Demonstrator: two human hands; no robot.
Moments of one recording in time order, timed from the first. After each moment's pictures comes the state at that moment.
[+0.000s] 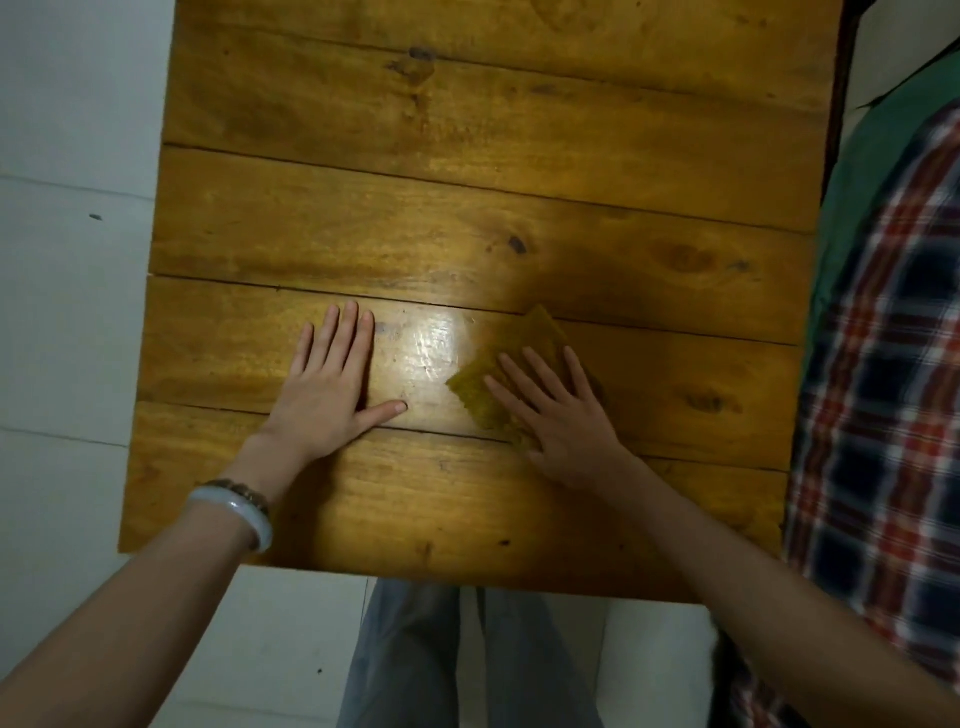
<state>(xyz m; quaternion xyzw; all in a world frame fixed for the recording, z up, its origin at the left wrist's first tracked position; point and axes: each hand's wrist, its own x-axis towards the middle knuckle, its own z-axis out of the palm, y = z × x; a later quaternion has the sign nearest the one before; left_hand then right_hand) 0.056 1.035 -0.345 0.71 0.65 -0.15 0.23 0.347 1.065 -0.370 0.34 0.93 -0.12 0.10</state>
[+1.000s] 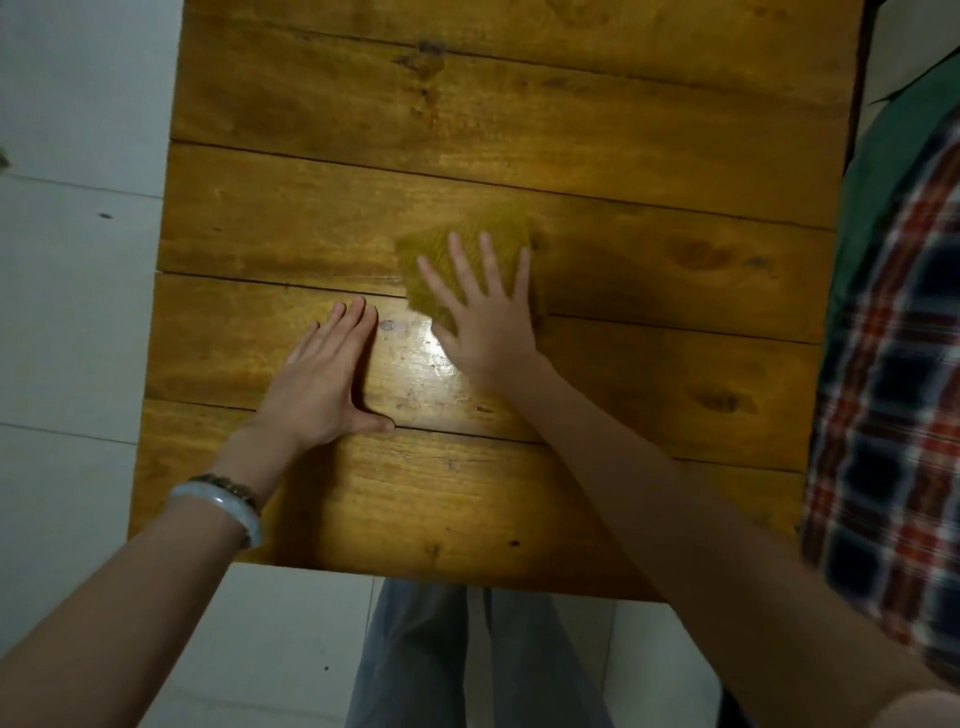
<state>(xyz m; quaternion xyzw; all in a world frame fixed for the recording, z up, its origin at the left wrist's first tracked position) 0.048 1.047 -0.326 0.68 0.66 -0.12 0.30 0.237 1.136 -0.377 0.46 0.88 -0.11 0.08</state>
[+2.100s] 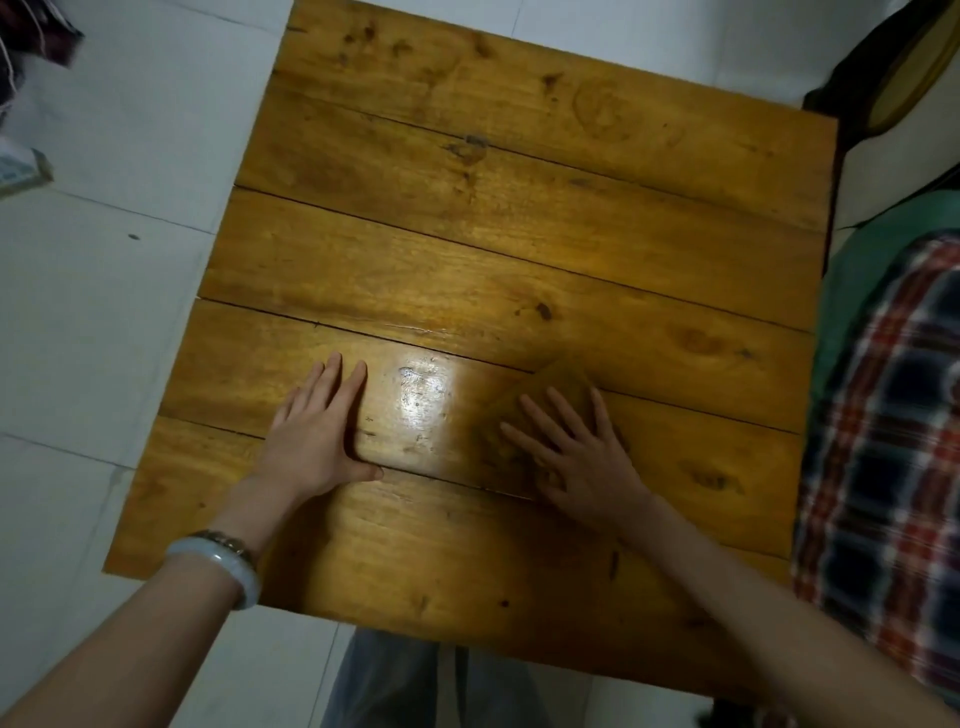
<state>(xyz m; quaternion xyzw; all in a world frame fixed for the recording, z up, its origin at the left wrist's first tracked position) 0.042 1.024 -0.322 0.56 0.76 -0.11 0.31 0.354 1.096 -0.365 0.29 0.94 -0.11 0.12</state>
